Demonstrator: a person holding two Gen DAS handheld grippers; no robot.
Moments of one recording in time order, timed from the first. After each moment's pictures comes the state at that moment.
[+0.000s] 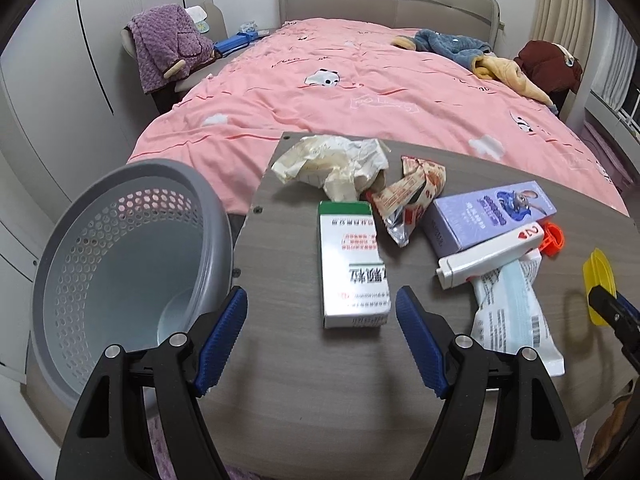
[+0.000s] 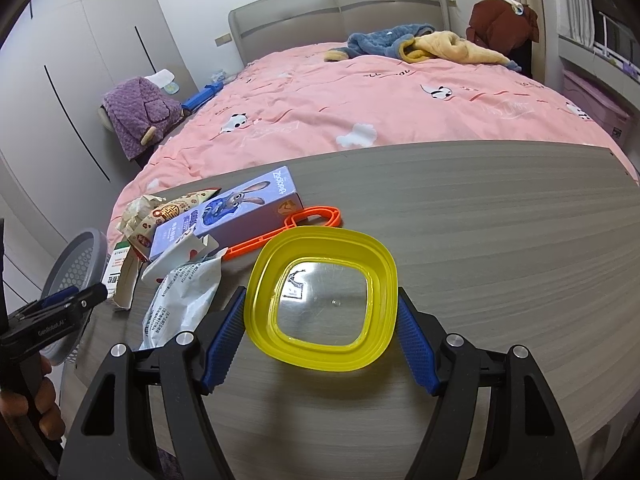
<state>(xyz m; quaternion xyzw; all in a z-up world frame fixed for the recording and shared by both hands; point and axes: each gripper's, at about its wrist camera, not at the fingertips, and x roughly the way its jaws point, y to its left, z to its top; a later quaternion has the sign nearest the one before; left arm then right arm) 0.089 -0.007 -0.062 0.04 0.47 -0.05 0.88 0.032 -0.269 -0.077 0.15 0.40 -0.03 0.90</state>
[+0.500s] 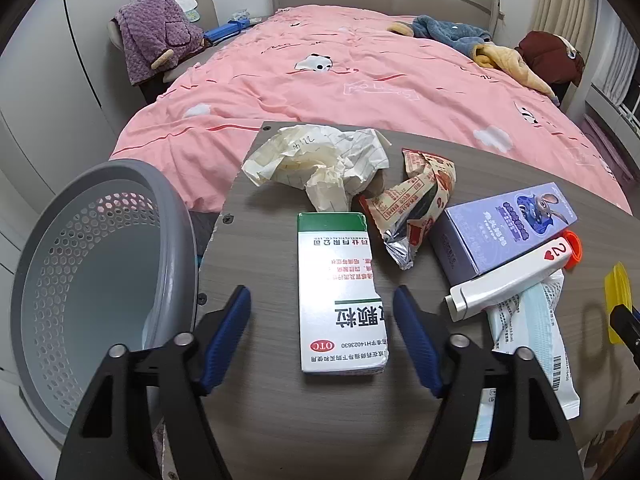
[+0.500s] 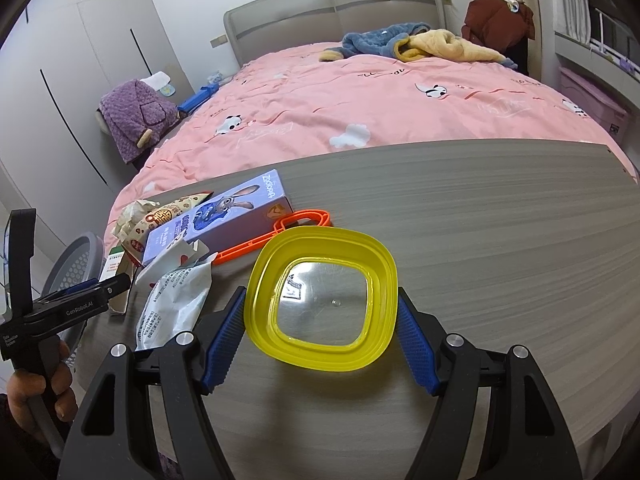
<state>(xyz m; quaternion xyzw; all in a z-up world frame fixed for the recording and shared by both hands) 0.121 -0.019 -0.085 0.04 0.49 -0.06 0.87 0.034 -0.274 -0.078 0.15 0.40 -0.04 0.90</state>
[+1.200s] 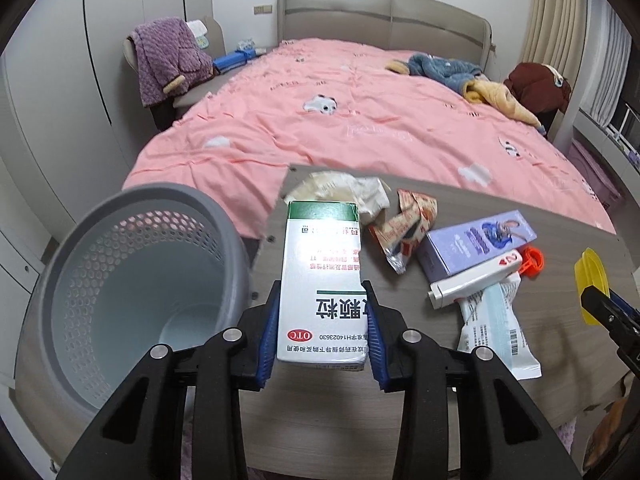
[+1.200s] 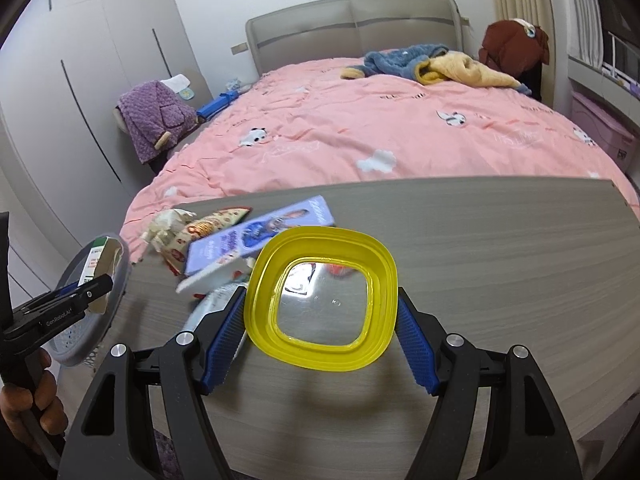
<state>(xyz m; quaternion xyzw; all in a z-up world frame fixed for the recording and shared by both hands) 0.077 0.019 -0.031 0.02 0.43 -0.07 0.90 0.030 -0.243 -0.041 0.12 0.38 -0.01 0.92</state>
